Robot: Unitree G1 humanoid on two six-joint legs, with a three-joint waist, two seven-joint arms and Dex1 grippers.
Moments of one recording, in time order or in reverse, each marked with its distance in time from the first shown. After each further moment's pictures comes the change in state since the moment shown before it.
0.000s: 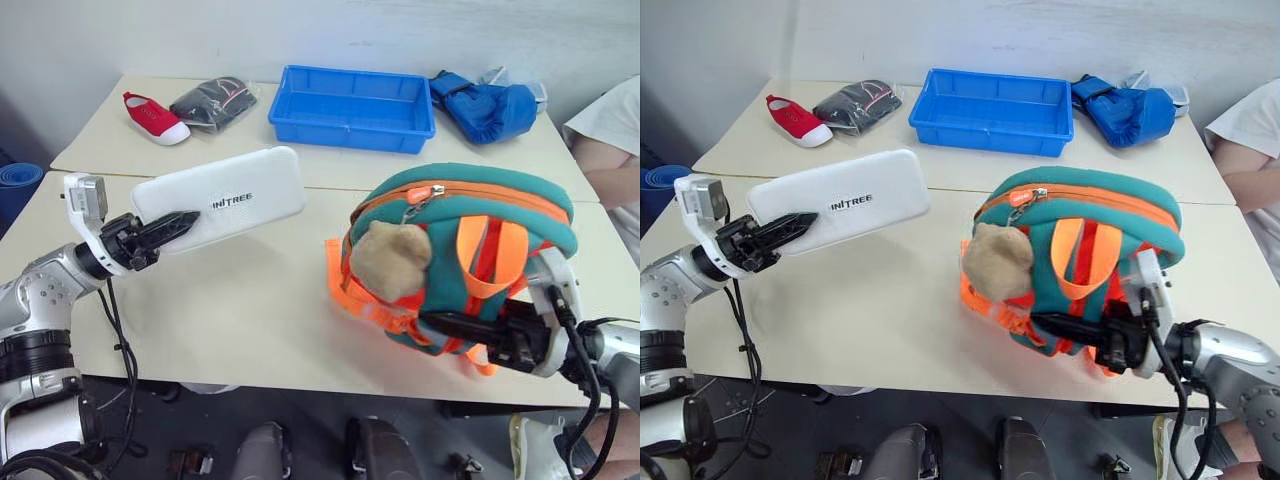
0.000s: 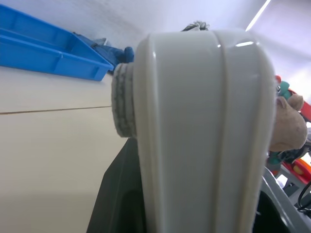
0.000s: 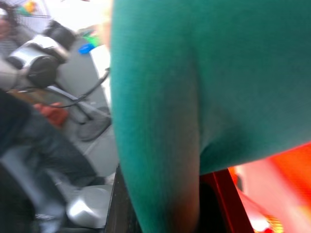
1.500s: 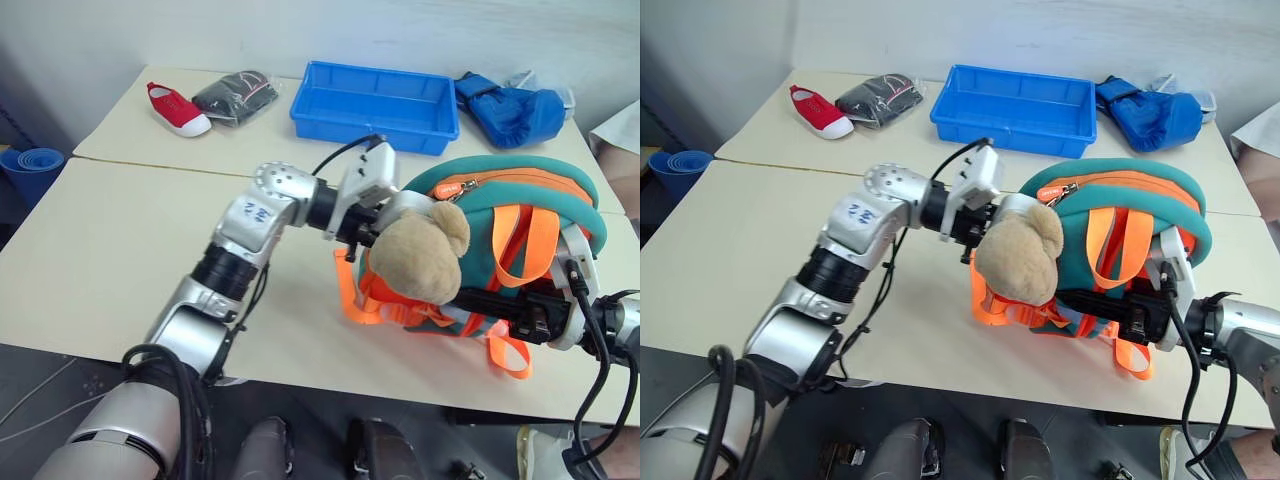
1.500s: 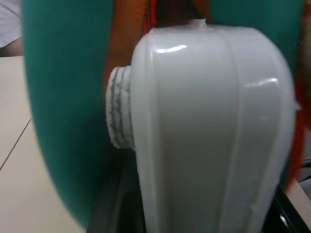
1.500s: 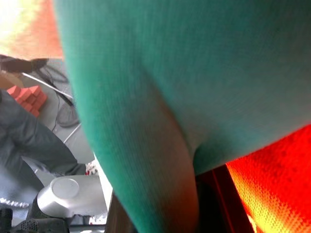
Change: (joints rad) left arm -0.582 -0.548 -0.748 0.100 0.543 -0.433 0.036; right arm -0.127 -0.031 -0.005 0.105 -0.072 0.061 0.037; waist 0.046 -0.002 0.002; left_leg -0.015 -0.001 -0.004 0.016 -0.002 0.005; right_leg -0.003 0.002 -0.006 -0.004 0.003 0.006
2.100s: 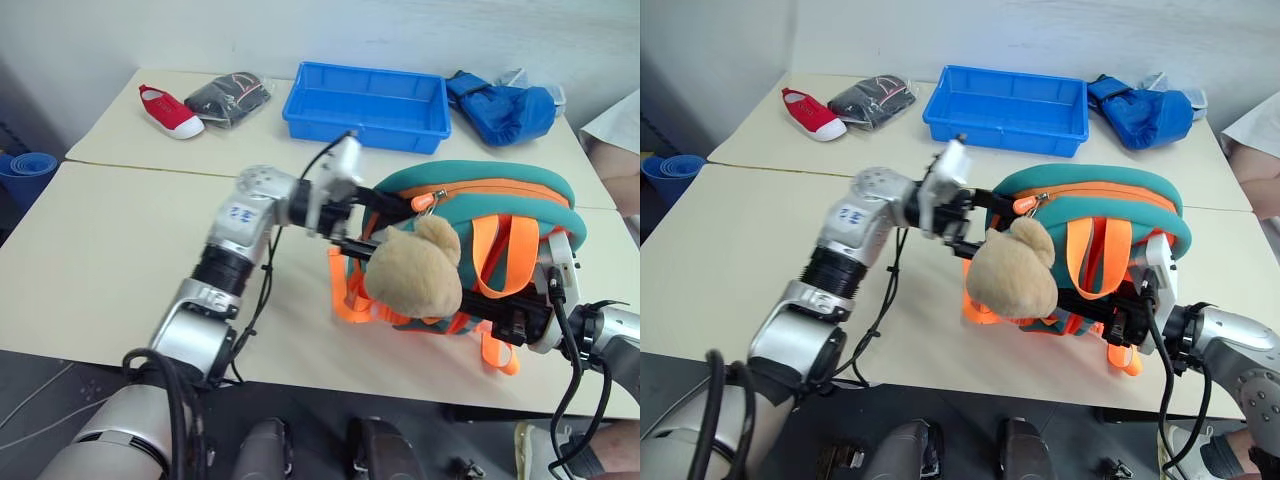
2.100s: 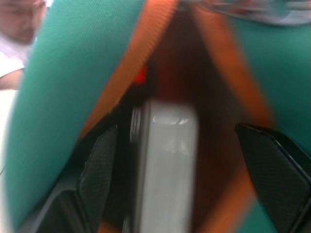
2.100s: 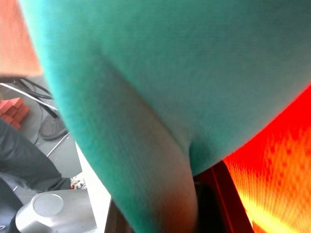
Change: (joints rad) left arm 0.038 0.113 0.177 0.120 -0.100 -0.156 -0.300; right arm 0.036 0.083 0.015 -0.061 -0.041 -0.053 -0.088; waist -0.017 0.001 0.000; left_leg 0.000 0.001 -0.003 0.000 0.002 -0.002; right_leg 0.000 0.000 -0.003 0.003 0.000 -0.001
